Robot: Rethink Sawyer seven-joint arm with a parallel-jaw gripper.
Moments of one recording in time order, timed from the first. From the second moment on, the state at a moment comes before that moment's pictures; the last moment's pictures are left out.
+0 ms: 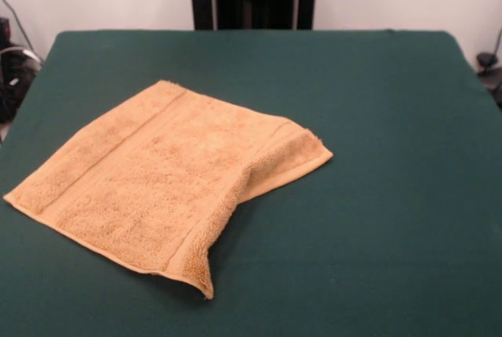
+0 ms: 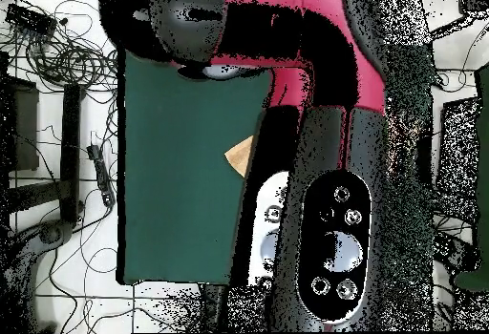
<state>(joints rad) -0.04 -0.66 -0.02 0.81 -0.10 1.22 1.44</state>
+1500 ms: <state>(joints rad) 0.03 -0.51 -0.07 0.90 -0.08 0.86 1.58</state>
